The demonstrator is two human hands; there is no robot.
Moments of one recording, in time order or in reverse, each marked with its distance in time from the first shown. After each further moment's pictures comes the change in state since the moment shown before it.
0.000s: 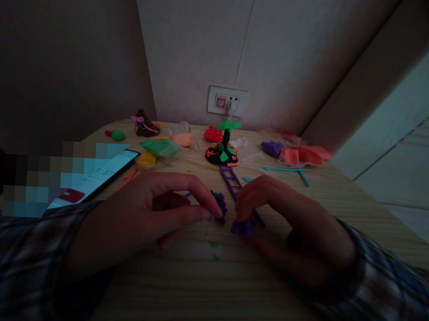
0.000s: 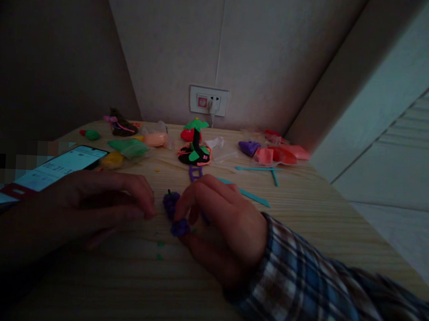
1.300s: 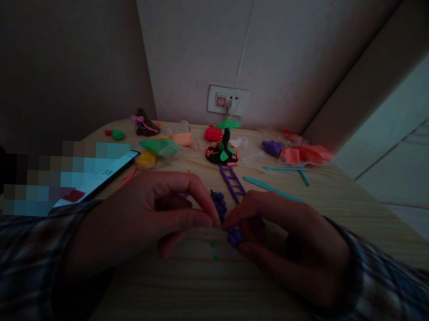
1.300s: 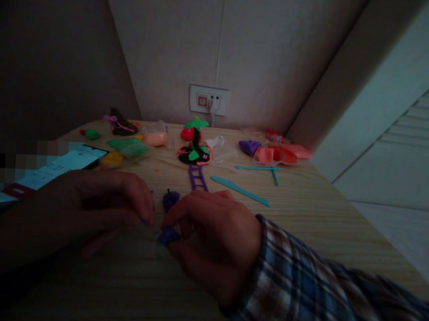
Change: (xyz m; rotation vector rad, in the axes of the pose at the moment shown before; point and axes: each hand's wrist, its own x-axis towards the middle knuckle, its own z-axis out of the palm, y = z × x) left_hand 0.001 0.003 0.005 -0.129 -0.054 -0.049; right_hand 0.005 -0.014 -0.006 0.060 -0.160 0.109
